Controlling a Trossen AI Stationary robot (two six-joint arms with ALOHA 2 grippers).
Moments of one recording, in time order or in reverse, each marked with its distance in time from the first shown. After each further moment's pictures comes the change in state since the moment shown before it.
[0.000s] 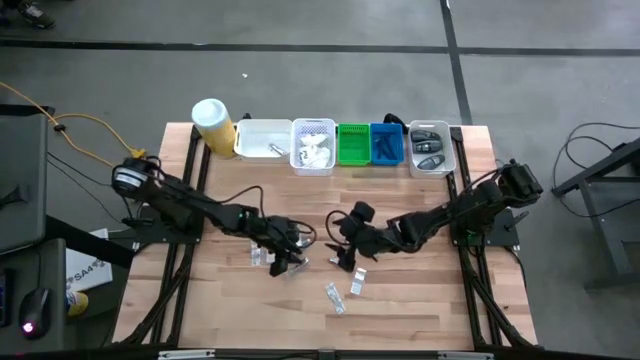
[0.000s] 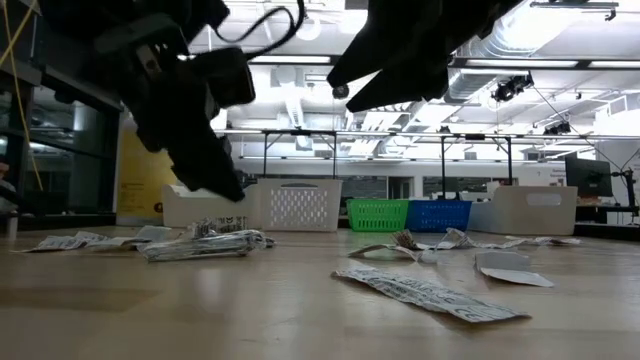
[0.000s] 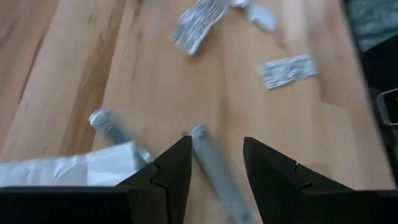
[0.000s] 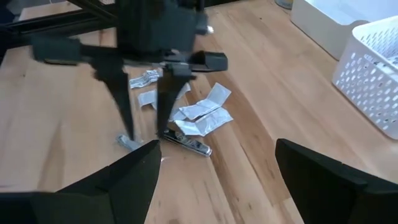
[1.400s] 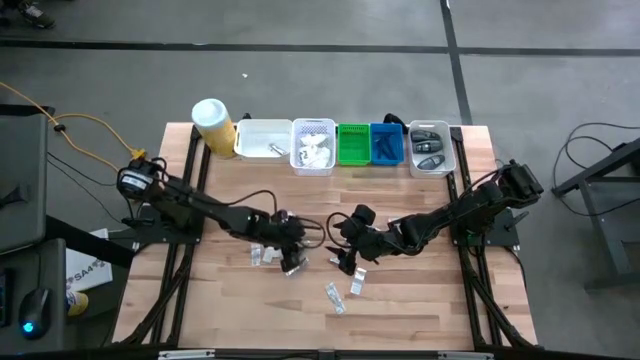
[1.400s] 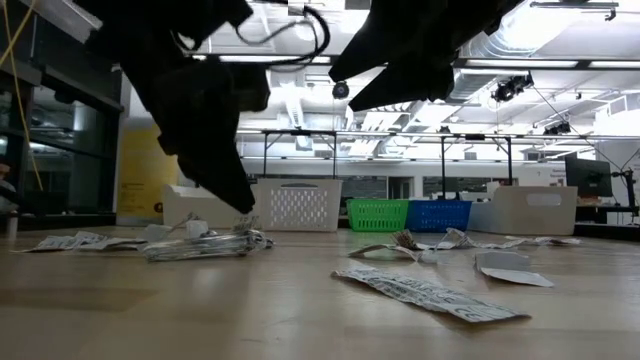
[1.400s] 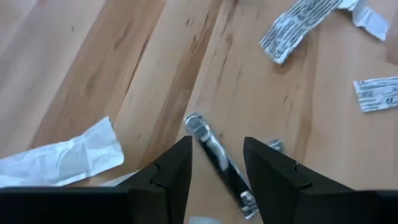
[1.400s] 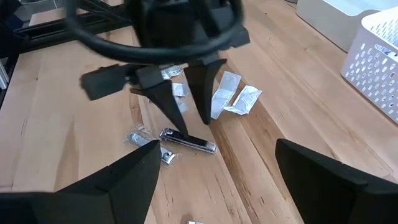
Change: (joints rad) left arm -0.039 0.048 0.167 -0.318 -0.300 -0.085; right arm 0.022 0.001 0.000 -0.003 -0.001 0.048
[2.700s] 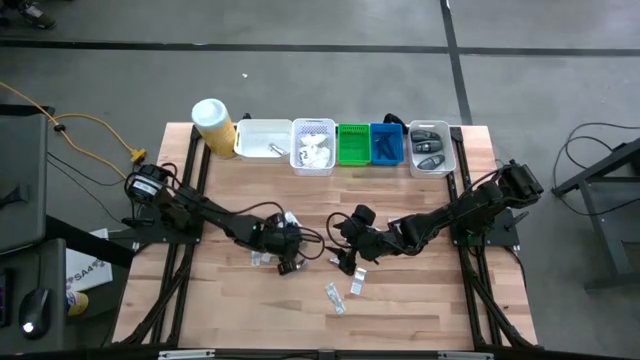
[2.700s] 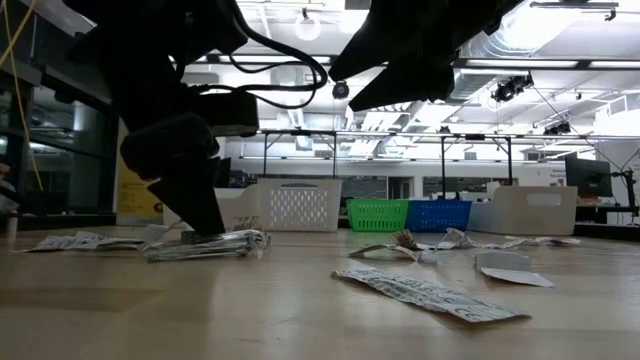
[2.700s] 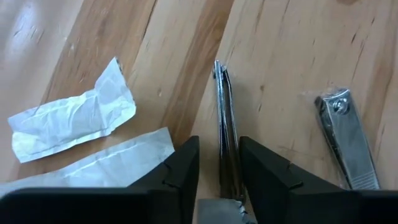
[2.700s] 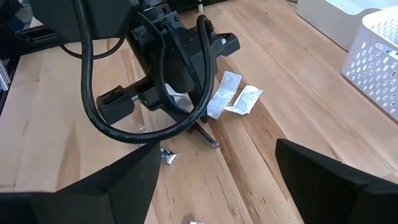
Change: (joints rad) left arm -0.054 0.101 0.019 -0.140 -0.082 -0.028; right arm 0.000 0.000 0.000 0.001 -0.002 0.007
